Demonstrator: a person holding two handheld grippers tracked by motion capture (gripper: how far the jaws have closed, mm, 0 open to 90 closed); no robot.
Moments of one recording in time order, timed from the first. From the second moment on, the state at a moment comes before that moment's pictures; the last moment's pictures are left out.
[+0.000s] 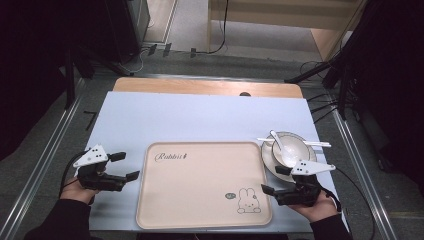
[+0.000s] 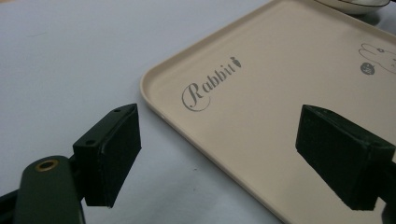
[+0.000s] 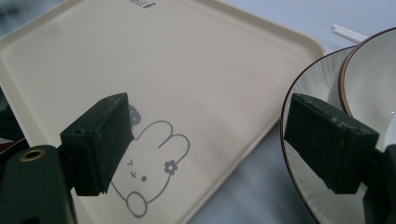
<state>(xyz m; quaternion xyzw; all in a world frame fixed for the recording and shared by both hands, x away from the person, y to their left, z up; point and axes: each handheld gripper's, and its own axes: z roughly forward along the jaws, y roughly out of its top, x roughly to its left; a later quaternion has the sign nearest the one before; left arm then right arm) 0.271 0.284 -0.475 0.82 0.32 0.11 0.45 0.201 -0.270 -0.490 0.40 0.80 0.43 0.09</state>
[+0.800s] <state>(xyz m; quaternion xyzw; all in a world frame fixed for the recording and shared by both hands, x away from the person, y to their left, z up) 0.269 0.288 -0.472 0.79 0.32 0.14 0.51 0.201 -0.292 -0.467 0.44 0.78 0.44 0.09</state>
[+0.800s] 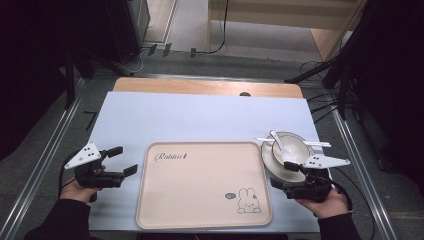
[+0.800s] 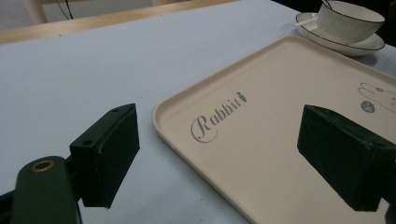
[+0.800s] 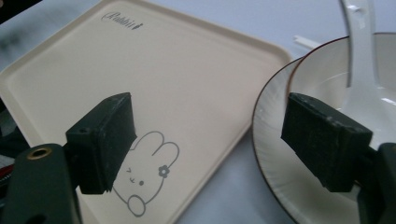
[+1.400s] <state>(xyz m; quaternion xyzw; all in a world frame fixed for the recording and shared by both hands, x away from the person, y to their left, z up) 0.270 0.287 -0.471 0.79 0.33 0.15 0.50 0.235 -0.347 -0.432 0.49 0.73 0.45 0.14</state>
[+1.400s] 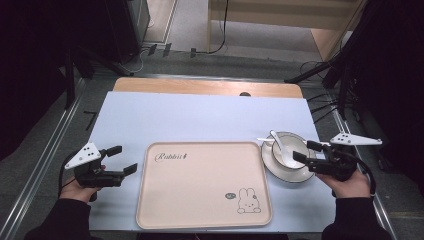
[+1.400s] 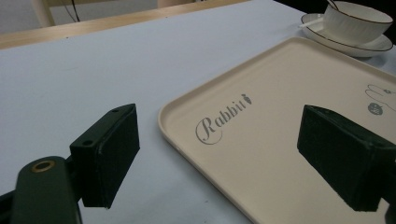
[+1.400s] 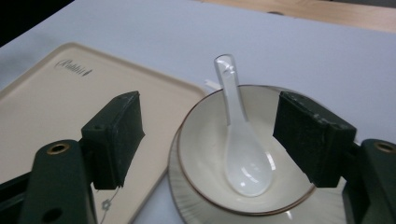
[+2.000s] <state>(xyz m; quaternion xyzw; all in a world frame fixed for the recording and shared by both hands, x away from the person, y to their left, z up) 0.270 0.286 -0.472 0.79 0.33 0.14 0.49 0.280 -0.396 -0.450 0.58 0.68 0.41 0.18</state>
